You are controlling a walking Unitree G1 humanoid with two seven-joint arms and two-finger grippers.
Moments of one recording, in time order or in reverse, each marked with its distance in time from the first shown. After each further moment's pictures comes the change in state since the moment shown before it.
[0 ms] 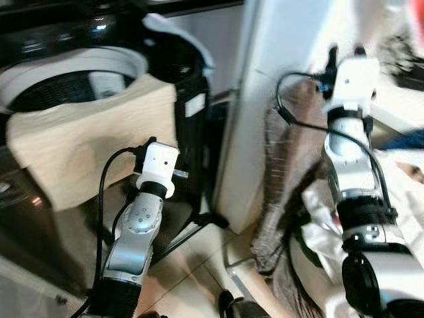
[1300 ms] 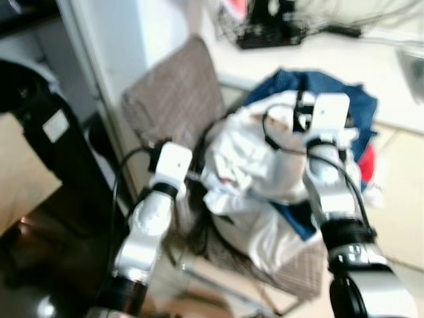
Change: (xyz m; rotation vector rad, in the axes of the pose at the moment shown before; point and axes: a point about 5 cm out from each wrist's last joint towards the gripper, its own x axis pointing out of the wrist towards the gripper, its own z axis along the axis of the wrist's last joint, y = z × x) left arm 0.004 -0.011 -0.003 0.014 -0.007 -0.072; right arm -0.031 0.036 -0.030 0.109 0.234 0.098
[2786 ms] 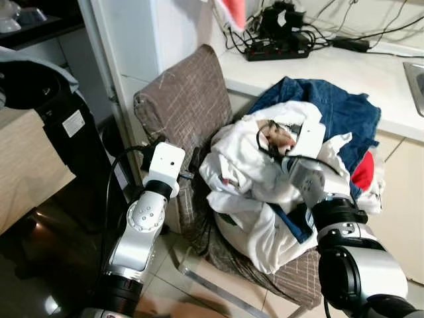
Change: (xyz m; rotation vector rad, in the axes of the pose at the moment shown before) left arm -0.001 0.007 -0.001 0.010 0.003 0.015; right arm -0.011 0.012 -0.067 0.356 0.785 -0.014
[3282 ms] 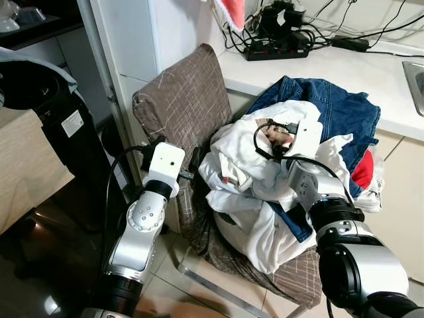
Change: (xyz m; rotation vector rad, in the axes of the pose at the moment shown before) left arm 0.000 0.000 0.000 -0.001 0.000 -0.001; right arm 0.001 0.006 0.010 -0.144 -0.155 0.020
